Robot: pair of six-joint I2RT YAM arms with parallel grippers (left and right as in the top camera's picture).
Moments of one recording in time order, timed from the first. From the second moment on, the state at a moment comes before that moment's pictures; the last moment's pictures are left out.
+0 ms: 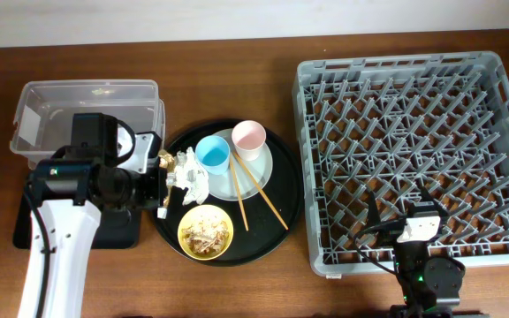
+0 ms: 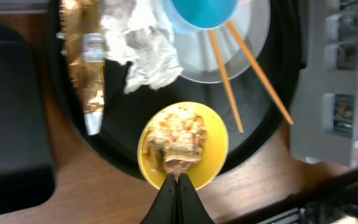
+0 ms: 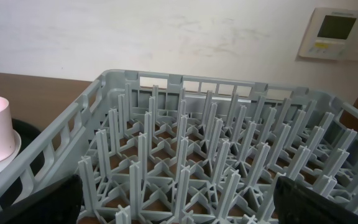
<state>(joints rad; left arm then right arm) 0.00 1.32 1.26 -1.24 0.33 0.01 -0.03 0.01 0.01 -0.07 -0.05 -0.09</state>
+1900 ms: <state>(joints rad) -0.14 1.05 1.02 -0.34 -0.26 -0.11 -0.03 0.01 0.01 -0.07 -0.05 -0.09</state>
